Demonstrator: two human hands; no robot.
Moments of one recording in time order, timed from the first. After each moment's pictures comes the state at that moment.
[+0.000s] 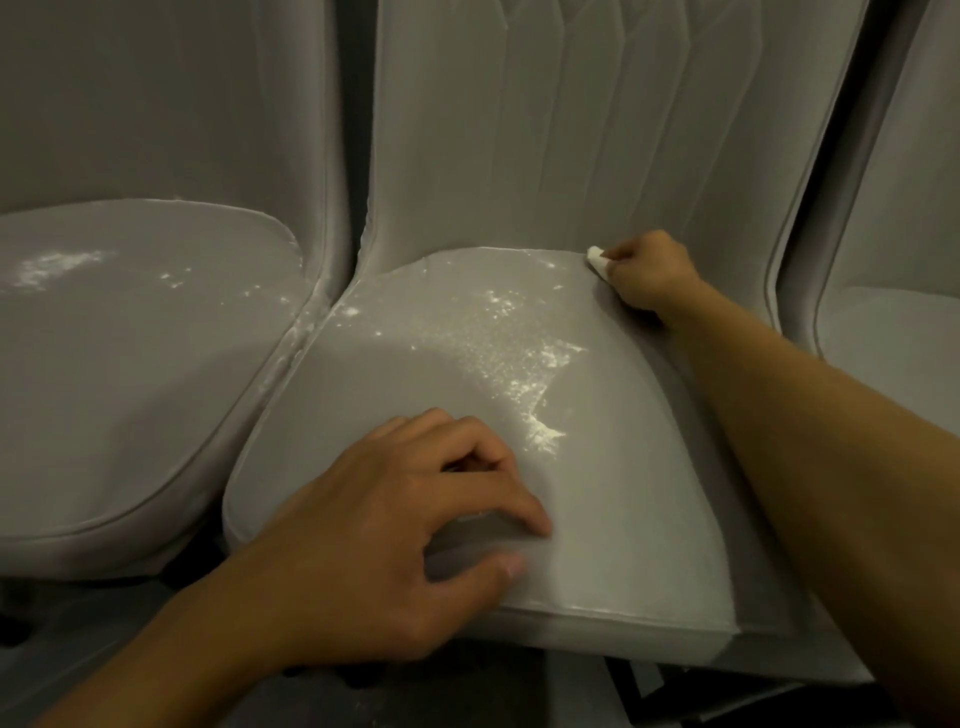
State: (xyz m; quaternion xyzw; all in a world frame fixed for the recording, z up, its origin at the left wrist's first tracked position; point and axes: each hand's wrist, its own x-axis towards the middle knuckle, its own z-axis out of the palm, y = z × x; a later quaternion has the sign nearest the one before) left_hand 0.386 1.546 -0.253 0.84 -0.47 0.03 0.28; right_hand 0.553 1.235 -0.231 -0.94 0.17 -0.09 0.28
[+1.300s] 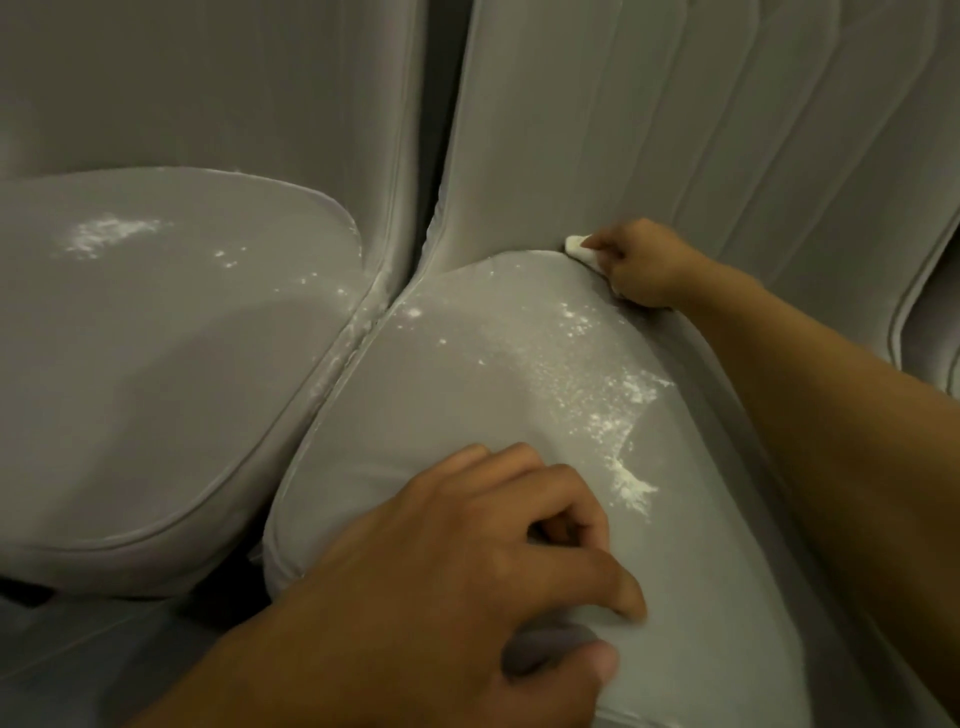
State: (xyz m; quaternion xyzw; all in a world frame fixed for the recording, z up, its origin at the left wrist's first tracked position) left_hand 0.393 1.544 -0.258 0.82 -0.48 0.07 0.29; right_hand 0.622 1.288 -0.228 -0.99 -0.03 -0.01 0.12
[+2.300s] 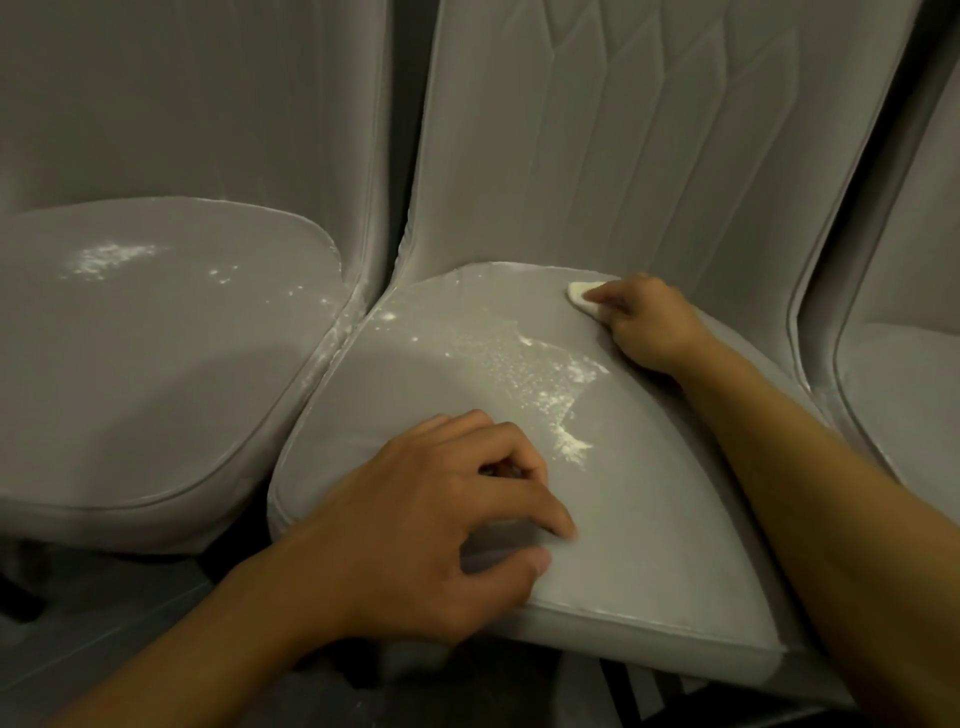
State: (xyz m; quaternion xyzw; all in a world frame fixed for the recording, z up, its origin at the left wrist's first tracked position) left_hand 0.388 1.546 -0.256 0.83 -0.48 0.05 0.29; right_hand 0.519 1.264 -0.234 -0.98 0.02 -0.09 0.17
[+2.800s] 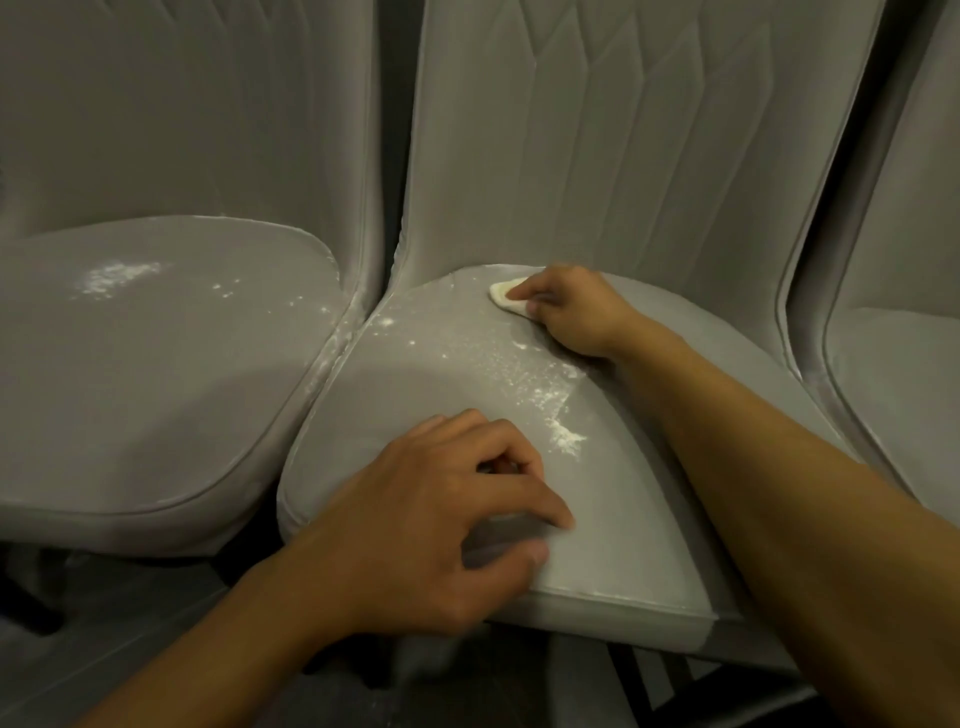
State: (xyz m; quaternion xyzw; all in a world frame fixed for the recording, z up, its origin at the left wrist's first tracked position) left_hand 0.384 1.546 -0.253 0.83 -0.48 0.06 0.28; right_hand 0.532 1.315 -0.232 -0.97 -0.07 -0.04 0.22
